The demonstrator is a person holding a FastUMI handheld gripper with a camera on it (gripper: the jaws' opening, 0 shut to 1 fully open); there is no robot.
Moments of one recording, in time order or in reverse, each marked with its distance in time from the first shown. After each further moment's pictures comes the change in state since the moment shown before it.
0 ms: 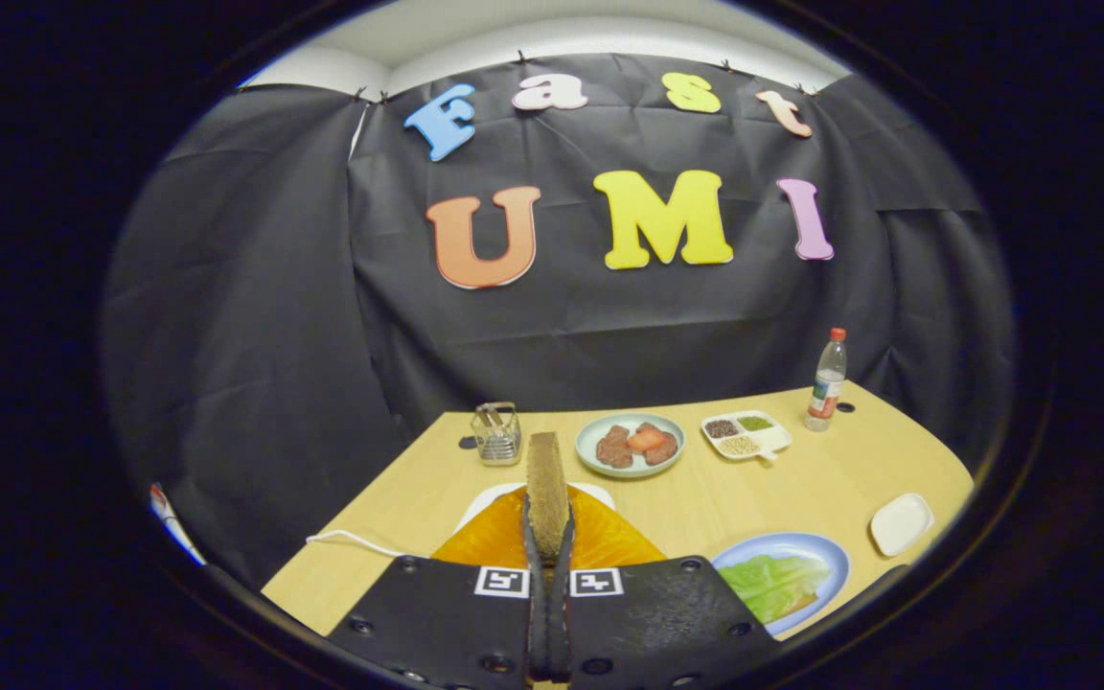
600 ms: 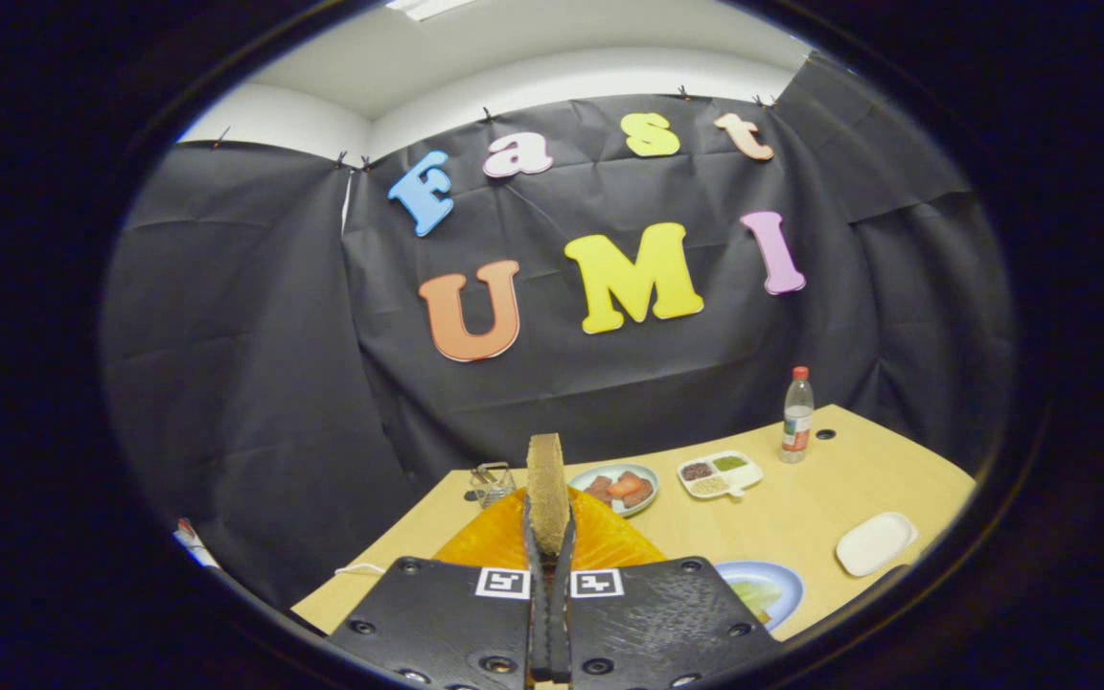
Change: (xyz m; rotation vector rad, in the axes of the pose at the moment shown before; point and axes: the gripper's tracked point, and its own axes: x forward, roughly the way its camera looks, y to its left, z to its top) arm -0.067 -0.078 0.038 0.056 -0.133 0.004
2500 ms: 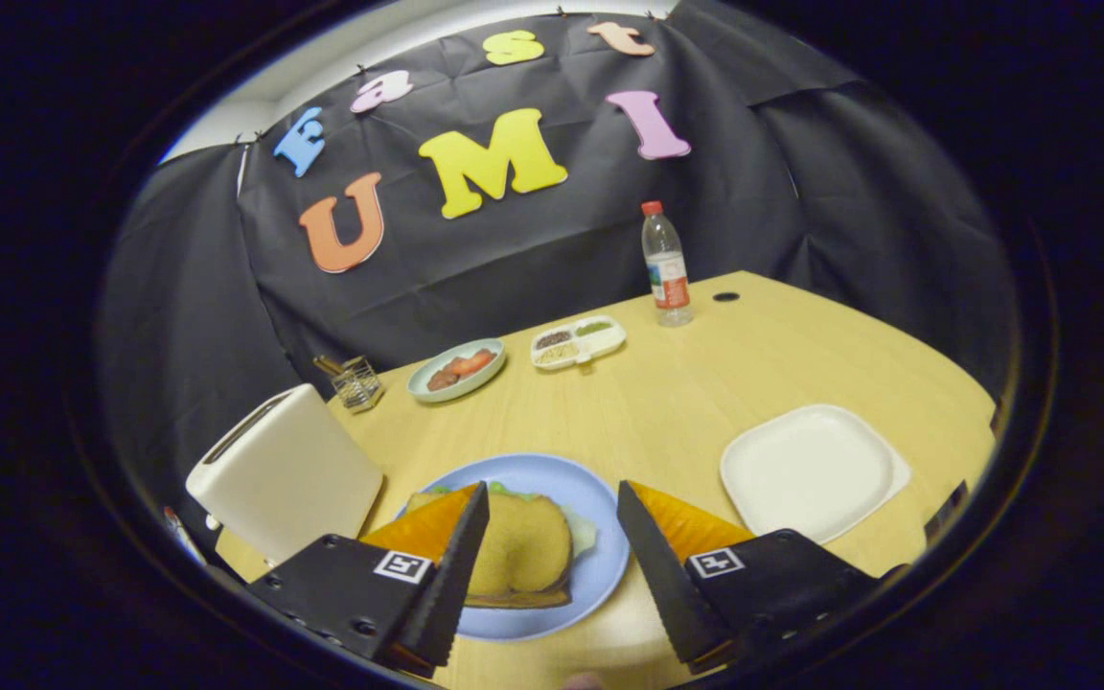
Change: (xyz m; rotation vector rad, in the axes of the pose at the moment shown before) arm 0.005 -0.236 -0.137 0.107 0.244 -0.149
